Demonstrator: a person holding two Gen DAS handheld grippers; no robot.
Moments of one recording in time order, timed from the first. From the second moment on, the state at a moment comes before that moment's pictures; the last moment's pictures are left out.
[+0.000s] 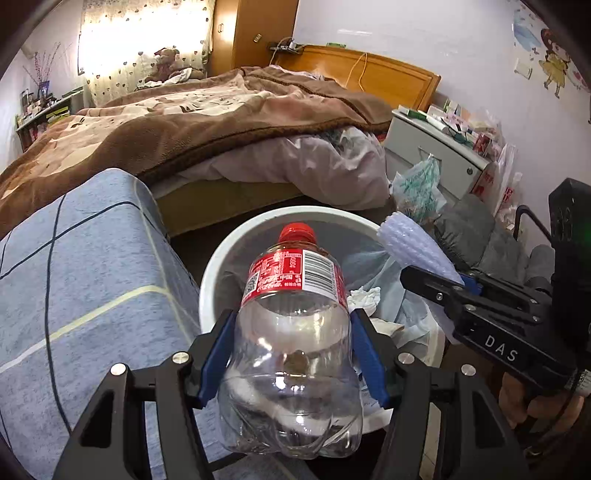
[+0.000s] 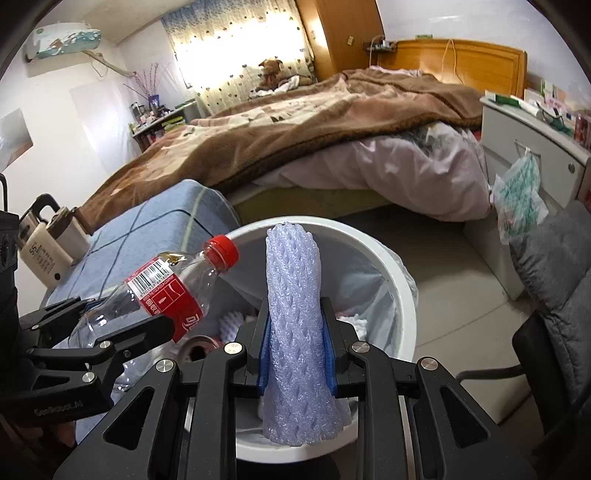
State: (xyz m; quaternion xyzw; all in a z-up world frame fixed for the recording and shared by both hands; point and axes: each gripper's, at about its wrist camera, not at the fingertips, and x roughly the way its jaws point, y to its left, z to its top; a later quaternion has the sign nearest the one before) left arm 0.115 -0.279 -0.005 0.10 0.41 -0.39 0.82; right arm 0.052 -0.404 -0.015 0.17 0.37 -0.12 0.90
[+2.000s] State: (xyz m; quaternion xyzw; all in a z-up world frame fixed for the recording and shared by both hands) left arm 0.038 -0.217 0.004 0.06 0.32 -0.29 0.90; right arm -0.029 -0.332 -0.005 0.12 0.31 -0.17 0.93
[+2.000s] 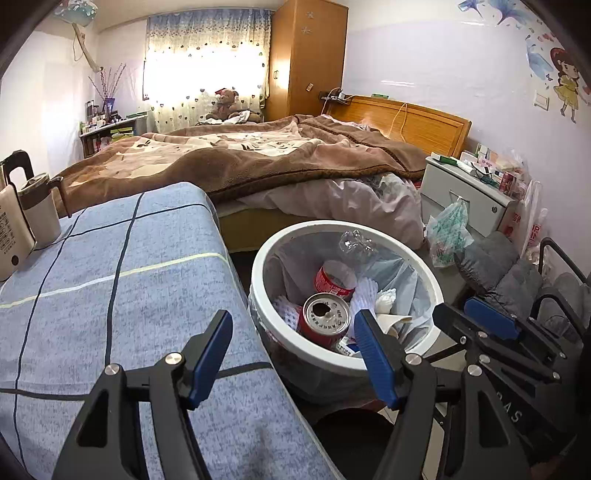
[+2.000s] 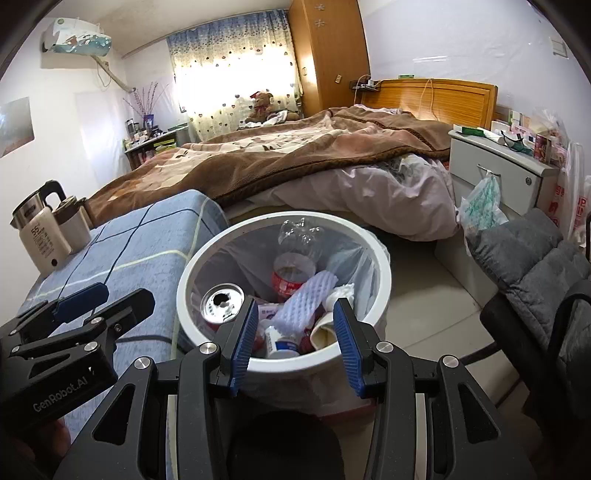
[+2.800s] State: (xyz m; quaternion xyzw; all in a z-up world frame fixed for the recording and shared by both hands) left arm 0.024 -0.214 -0.005 0.06 0.31 -0.26 0.91; right arm -0.041 -0.328 -0.014 0.13 0.30 -0.18 0.93
